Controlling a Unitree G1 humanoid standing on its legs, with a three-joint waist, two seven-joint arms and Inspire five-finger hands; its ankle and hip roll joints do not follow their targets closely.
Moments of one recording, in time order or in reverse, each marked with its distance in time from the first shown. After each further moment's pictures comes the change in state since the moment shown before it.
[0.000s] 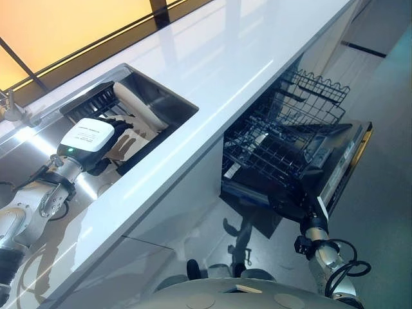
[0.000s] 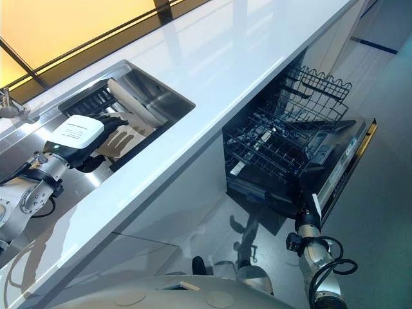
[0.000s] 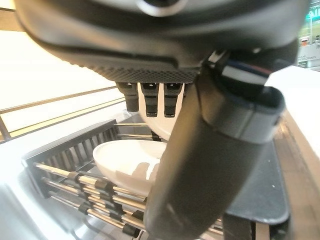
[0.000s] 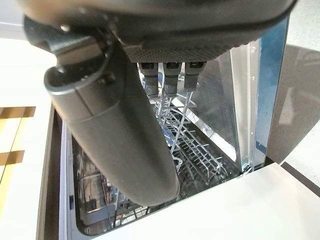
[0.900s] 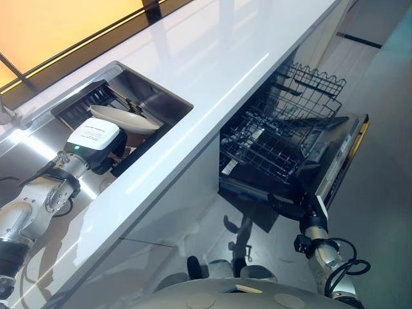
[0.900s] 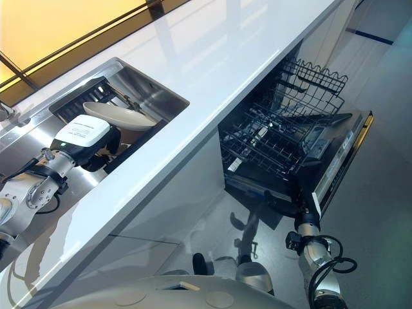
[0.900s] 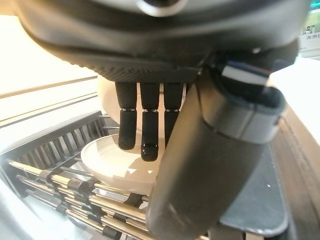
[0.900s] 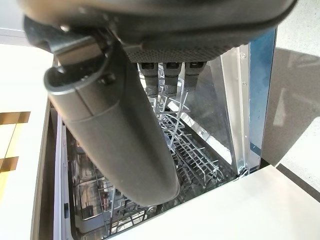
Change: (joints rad) left arm -0.043 0.000 -0.047 0.022 -0.001 0.009 -0.032; right arm -0.007 0.000 0.002 -0.001 0.000 0.000 0.001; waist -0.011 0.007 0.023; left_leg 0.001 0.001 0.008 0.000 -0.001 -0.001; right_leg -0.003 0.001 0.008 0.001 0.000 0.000
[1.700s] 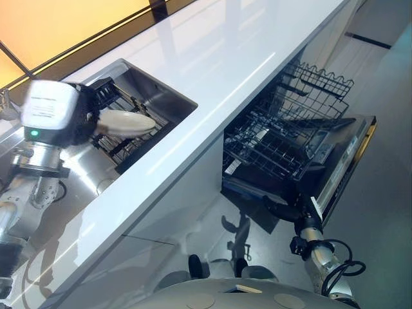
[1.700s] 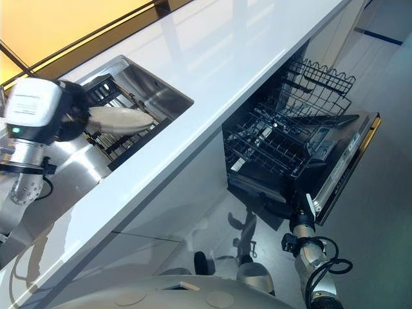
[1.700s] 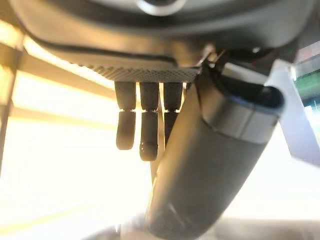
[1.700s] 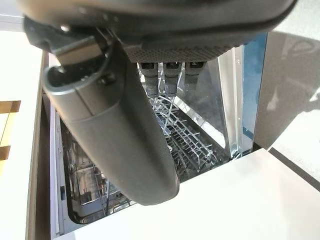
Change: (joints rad) left arm 0.019 -0.058 0.214 -0.045 -0.137 -0.003 0.554; right arm 0.010 0.031 0.031 0.000 0.008 -0.005 0.016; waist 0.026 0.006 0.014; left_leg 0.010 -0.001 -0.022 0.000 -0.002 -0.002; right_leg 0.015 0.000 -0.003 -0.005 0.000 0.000
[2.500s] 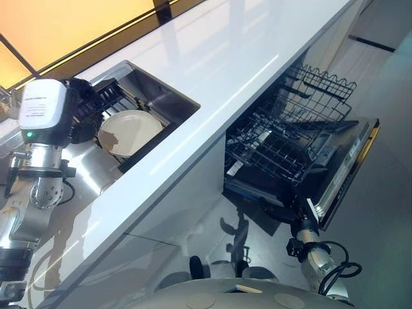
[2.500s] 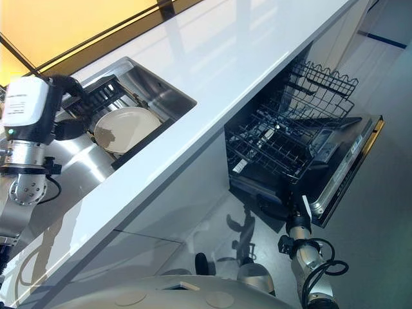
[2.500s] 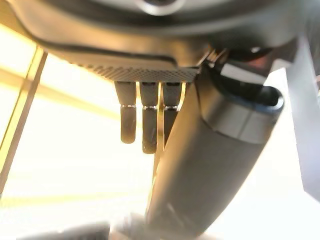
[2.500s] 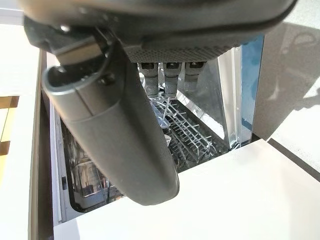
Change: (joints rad) left arm 0.015 -0.081 -0.030 -0.035 -0.099 0.035 -0.288; right arm 0.006 0.004 0.012 -0.001 -0.009 -0.002 0.002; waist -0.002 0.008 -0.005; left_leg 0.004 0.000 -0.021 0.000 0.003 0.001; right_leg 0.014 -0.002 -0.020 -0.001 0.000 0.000
